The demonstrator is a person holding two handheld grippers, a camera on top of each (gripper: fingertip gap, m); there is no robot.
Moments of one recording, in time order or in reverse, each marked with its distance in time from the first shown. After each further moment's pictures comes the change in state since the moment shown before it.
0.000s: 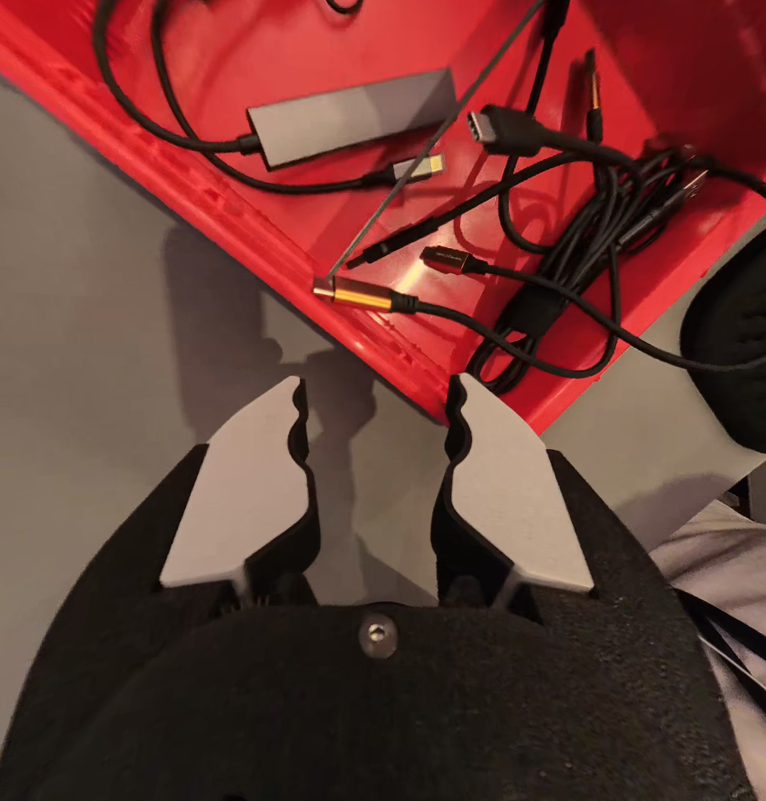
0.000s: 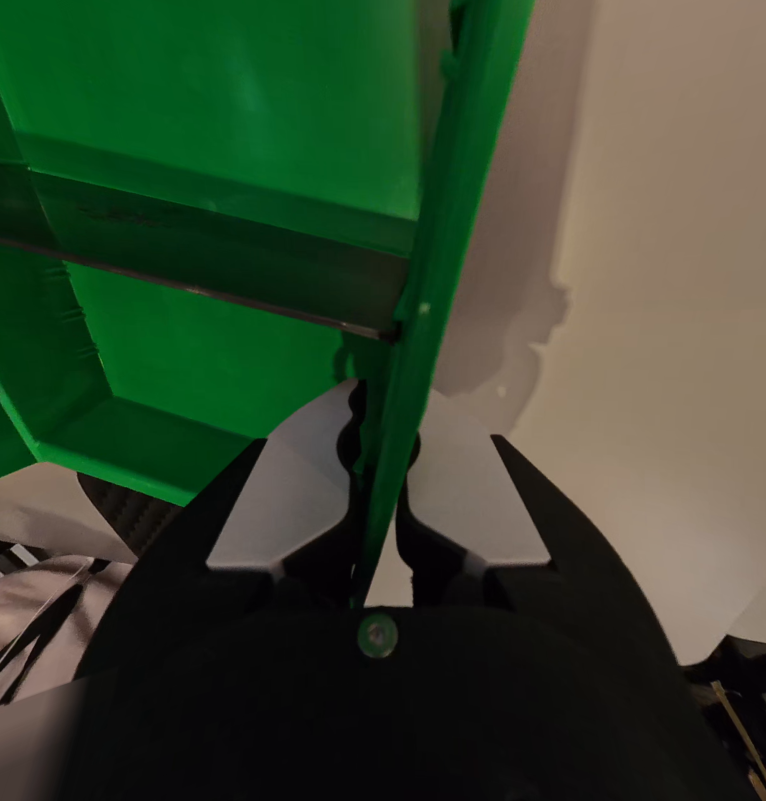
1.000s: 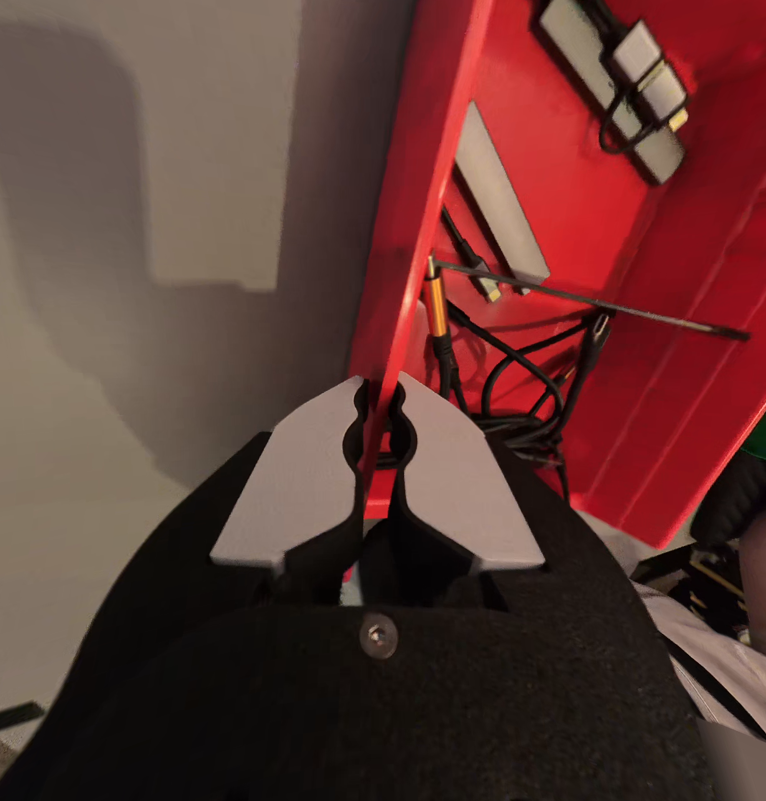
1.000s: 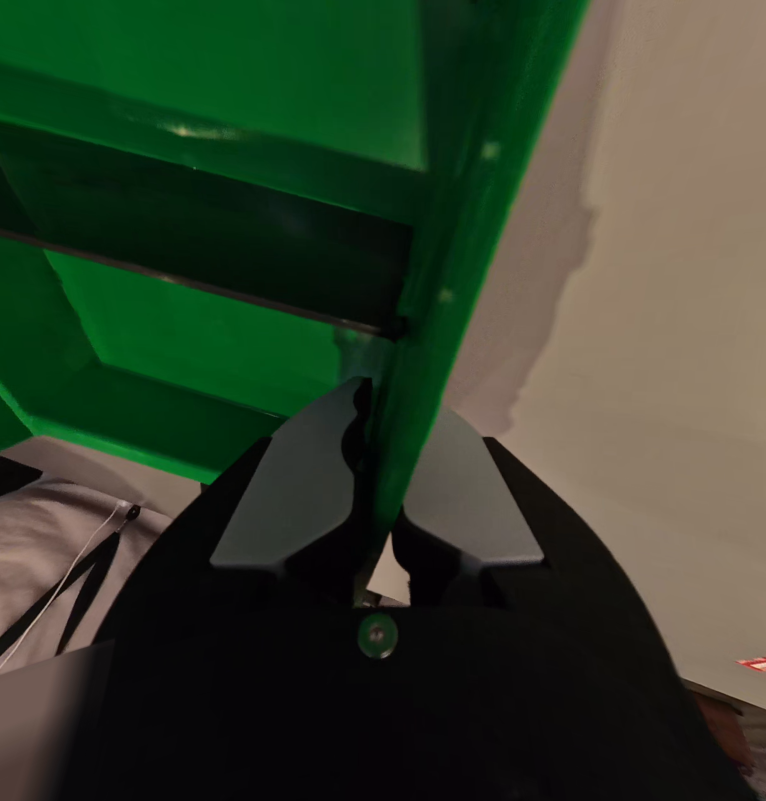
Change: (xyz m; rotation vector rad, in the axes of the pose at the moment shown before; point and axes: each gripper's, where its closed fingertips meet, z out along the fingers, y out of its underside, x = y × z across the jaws) left arm -0.185 0.180 -0.059 0.061 -0.001 -0.760; right arm -0.177 -0.032 0.041 -0.227 0.037 -0.415
